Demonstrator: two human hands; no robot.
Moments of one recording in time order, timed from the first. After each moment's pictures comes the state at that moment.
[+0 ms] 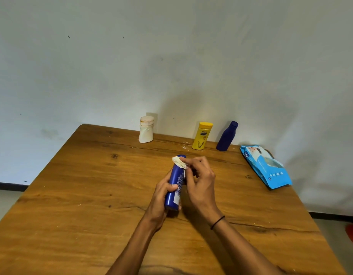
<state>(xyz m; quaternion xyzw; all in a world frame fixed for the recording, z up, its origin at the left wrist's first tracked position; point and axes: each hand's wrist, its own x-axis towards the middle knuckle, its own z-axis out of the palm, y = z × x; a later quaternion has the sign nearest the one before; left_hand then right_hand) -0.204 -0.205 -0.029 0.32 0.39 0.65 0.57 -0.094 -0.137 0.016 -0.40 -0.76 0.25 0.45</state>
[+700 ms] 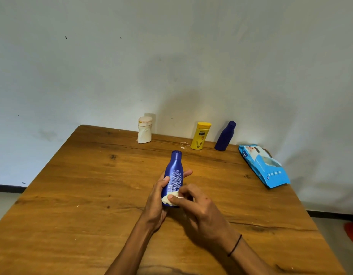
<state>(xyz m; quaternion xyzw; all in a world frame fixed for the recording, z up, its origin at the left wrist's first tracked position) -0.204 -0.201 -0.034 0.26 0.29 0.68 0.62 -0.042 -0.169 0.004 -0.15 -0.93 0.15 0.30</state>
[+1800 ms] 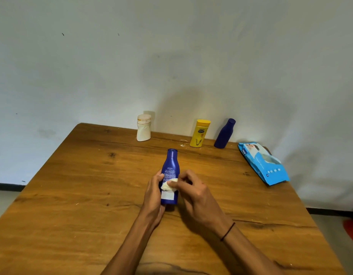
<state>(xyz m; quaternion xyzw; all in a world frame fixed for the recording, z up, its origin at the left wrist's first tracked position) -0.208 -0.192 -0.043 0.11 0.43 0.70 0.56 -0.057 -0.155 0.008 -0.22 -0.91 0.17 0.30</state>
